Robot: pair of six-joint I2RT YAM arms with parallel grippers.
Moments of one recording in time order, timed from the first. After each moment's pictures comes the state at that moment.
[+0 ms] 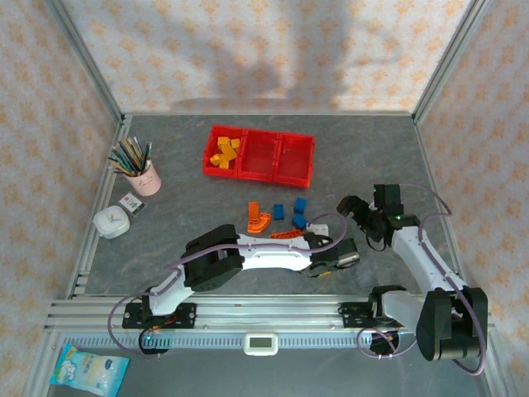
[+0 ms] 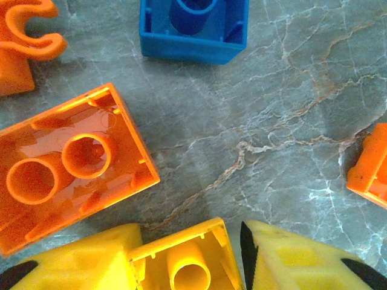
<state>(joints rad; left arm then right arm) -1.25 2.20 1.65 -0.72 -0.32 -1.31 0.04 1.07 0.59 -0.50 -0.21 0.67</state>
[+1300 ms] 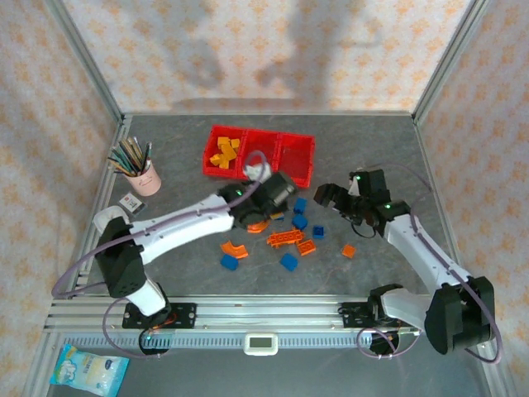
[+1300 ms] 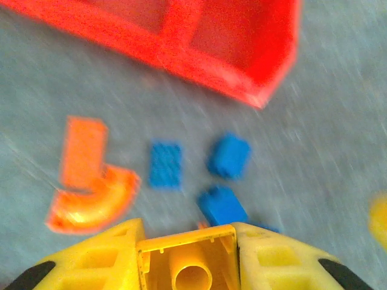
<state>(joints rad) -0.86 1.60 1.37 -0.73 -0.41 -1.05 0.27 1.13 0.76 -0.48 -0.33 0.68</state>
